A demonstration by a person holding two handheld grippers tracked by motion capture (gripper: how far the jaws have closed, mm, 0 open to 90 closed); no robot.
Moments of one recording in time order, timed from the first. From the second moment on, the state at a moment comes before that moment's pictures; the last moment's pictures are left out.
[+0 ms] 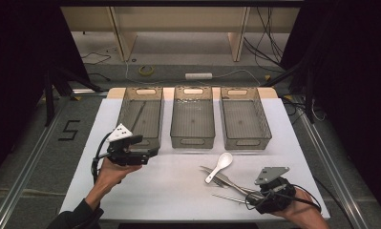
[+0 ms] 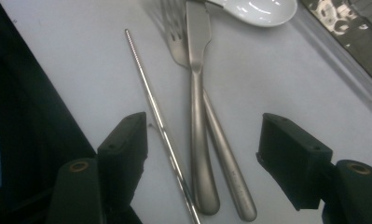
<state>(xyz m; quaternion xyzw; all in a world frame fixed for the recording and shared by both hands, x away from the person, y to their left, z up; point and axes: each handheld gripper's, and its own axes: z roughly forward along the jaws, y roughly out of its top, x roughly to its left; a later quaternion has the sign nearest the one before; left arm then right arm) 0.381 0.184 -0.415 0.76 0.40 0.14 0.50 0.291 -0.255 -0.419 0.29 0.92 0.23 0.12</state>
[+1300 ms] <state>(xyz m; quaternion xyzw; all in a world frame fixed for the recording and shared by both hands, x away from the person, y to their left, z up) 0.344 0.170 -0.420 0.78 0.35 0.13 0.50 0.291 -0.246 -0.446 0.23 0.97 0.10 0.06</state>
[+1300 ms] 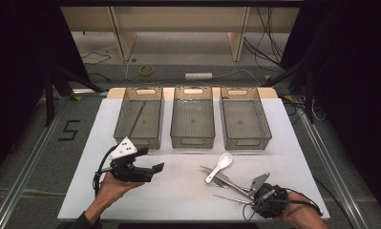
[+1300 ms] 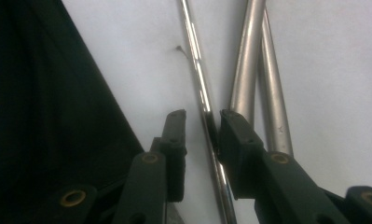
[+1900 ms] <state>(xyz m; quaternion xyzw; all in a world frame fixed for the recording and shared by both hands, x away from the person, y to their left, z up) 0.344 0.168 -0.421 0.78 0.35 0.13 0.50 0.297 -0.238 -0.454 0.22 0.97 0.07 0.04</state>
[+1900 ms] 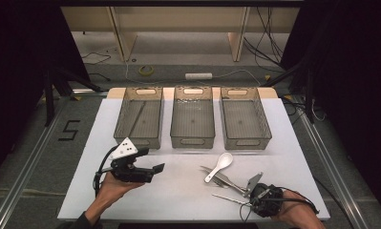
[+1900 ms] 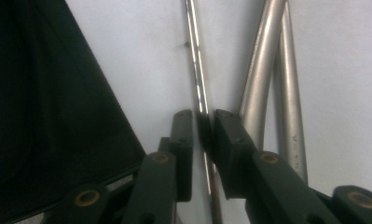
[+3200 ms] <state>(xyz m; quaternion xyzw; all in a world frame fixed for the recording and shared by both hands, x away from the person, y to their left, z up) 0.332 0.135 -0.420 0.82 0.28 0.10 0.49 0.316 -0.163 -0.404 0.09 0.99 0.12 0.08</state>
